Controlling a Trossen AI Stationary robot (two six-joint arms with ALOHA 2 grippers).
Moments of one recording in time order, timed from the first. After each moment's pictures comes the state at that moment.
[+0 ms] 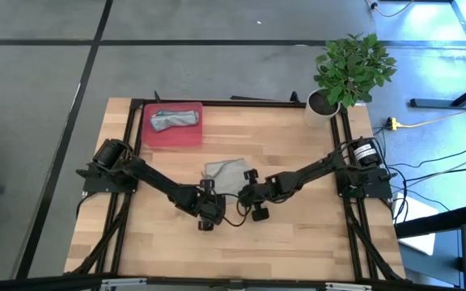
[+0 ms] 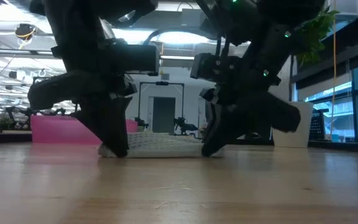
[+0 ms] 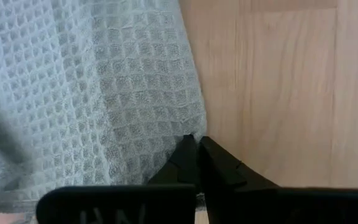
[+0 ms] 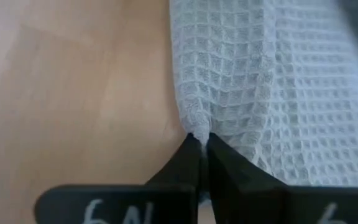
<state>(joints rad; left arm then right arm) -0.39 1.90 1.09 -0.51 -0.31 -0.36 0.25 1.94 1.05 -0.17 0.22 -0.10</state>
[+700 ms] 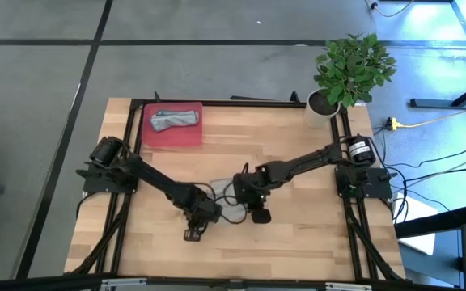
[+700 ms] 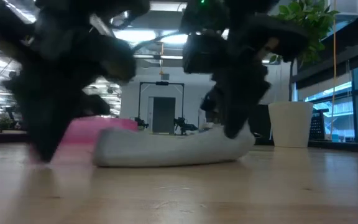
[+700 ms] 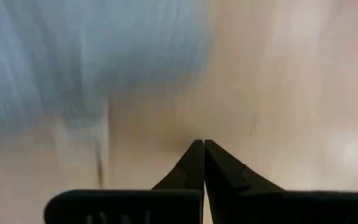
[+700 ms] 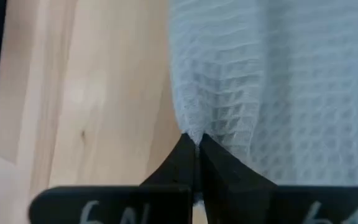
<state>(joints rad) -0.36 1.83 1.09 -0.55 0.18 -0.36 0.16 1.95 1.28 -0.52 -0.35 0.06</state>
